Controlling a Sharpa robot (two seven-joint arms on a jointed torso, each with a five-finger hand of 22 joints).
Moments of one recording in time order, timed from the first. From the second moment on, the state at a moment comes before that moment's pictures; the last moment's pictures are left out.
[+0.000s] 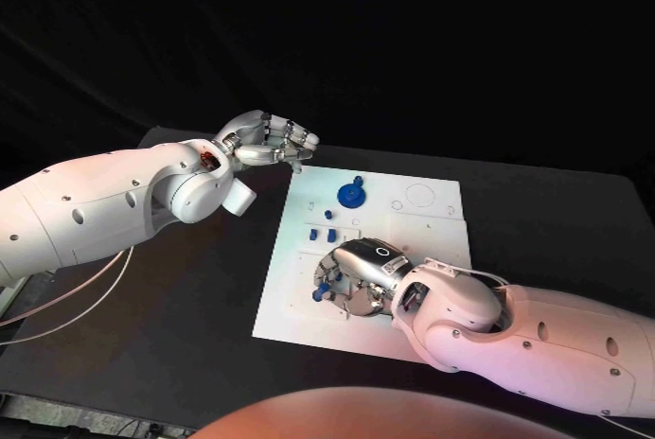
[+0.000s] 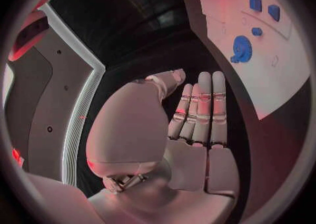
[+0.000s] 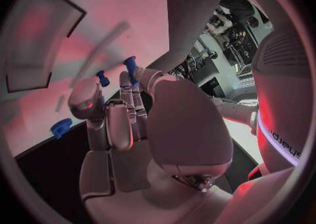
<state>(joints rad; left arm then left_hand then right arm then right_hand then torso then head) 1.22 -0.91 0.02 1.44 -0.43 -0.10 0.25 1.44 -0.21 0.59 0.07 0.15 0.82 0.21 0.27 0.23 0.70 0.18 0.60 0.10 0.88 0.10 1.03 0.29 0.17 0.75 0.19 0.96 0.57 1.05 -0.63 -0.15 1.77 -1.64 -0.37 -0.25 1.45 -0.19 0.59 0.20 0.06 1.05 0.14 0.25 0.36 1.19 0.07 0.15 0.07 1.47 0.00 1.38 1.18 0.12 1.37 0.09 0.97 1.31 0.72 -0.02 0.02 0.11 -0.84</state>
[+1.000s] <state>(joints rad) 1.22 -0.91 0.02 1.44 -0.43 -0.10 0.25 1.44 -0.21 0.59 0.07 0.15 0.82 0.21 0.27 0.23 0.70 0.18 0.61 0.10 0.88 0.10 1.03 0.29 0.17 0.75 0.19 0.96 0.57 1.04 -0.63 -0.16 1.76 -1.64 -0.37 -0.27 1.35 -0.25 0.53 0.17 0.06 0.90 0.15 0.17 0.35 1.15 0.08 0.13 0.07 1.46 0.00 1.38 1.18 0.12 1.38 0.10 0.96 1.31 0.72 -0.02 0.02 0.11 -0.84</state>
